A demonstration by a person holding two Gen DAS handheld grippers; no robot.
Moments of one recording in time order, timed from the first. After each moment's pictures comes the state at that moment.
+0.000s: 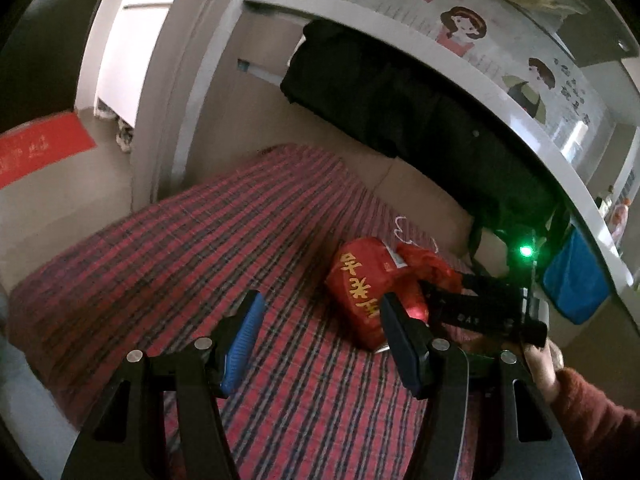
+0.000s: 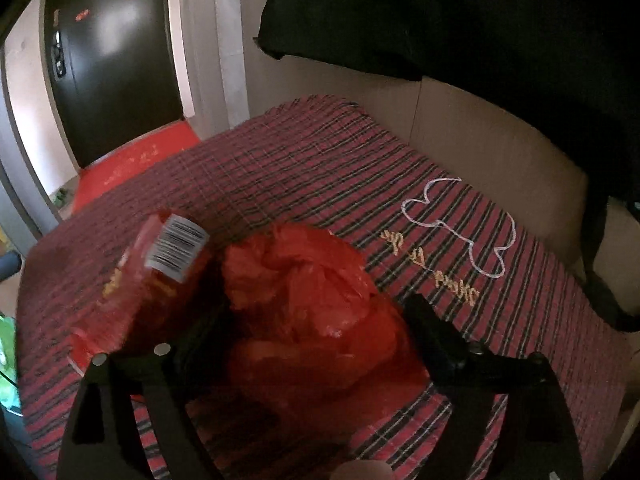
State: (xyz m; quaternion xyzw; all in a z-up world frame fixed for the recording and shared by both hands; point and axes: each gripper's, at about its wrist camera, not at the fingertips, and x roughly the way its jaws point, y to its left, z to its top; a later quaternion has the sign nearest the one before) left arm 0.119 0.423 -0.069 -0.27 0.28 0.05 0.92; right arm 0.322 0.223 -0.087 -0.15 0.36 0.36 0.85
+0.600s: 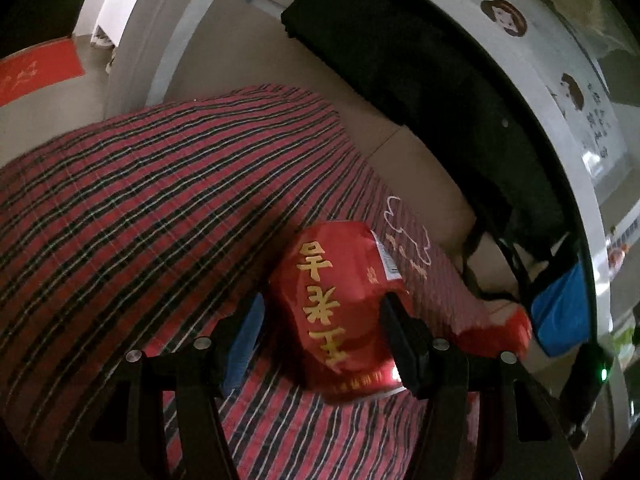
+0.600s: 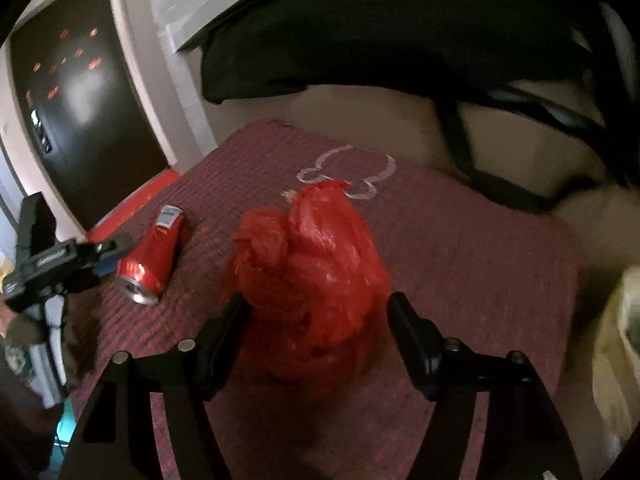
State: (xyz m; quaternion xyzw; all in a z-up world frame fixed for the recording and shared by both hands) left arm 0.204 0.412 -0.103 -0.36 0.33 0.03 0.87; right arm 0.296 0.058 -0.066 -0.02 0.38 0.33 0.86
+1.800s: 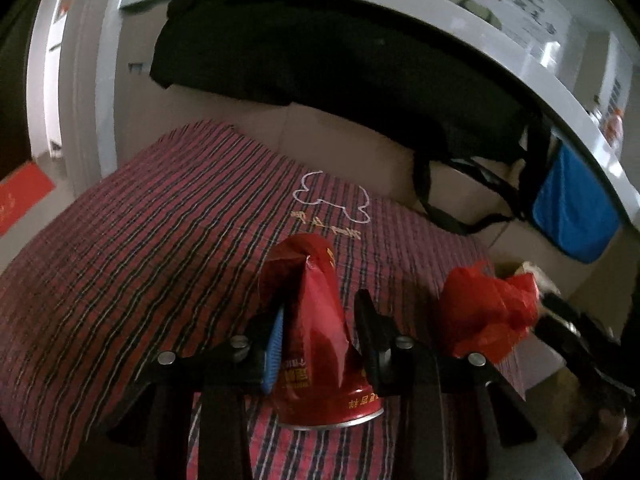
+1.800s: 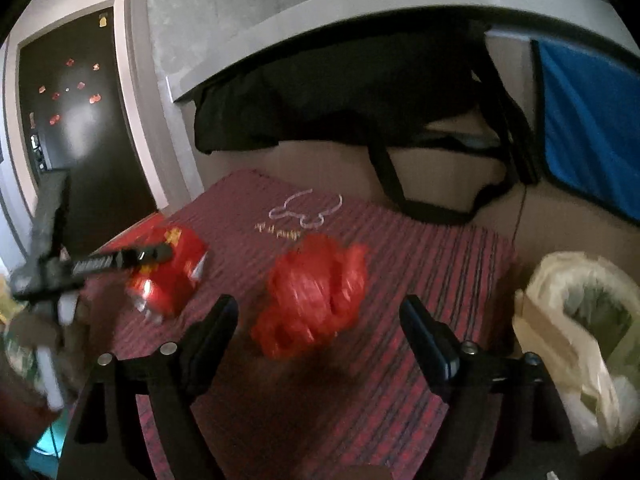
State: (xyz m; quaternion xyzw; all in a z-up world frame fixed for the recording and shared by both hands) left arm 0.219 0.276 -0.047 -0.15 0.33 0.01 0.93; right arm 0.253 -0.010 -0.047 0.00 0.28 0.30 0.91
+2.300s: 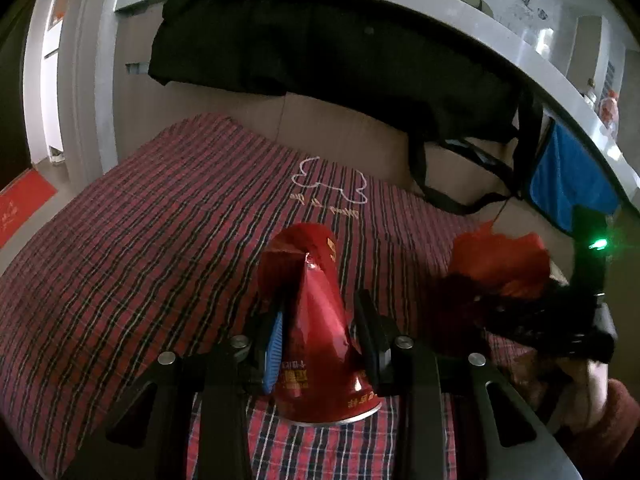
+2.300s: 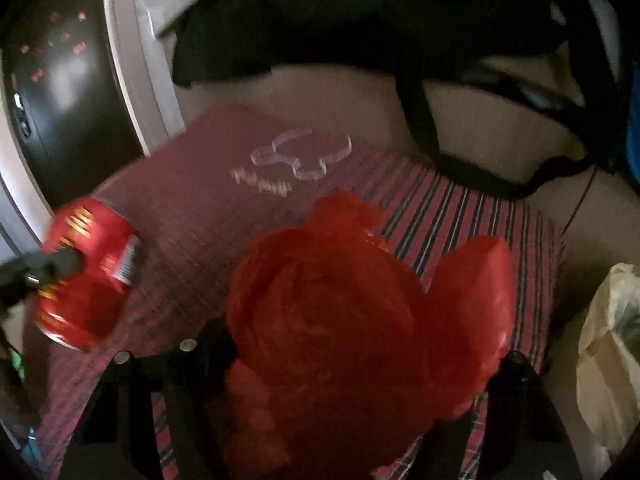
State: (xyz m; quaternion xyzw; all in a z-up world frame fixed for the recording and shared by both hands) left arm 0.207 0.271 -0.058 -0.14 0.34 0.01 0.93; right arm 0.313 0.045 -0.090 -0.05 0.37 0.30 0.88
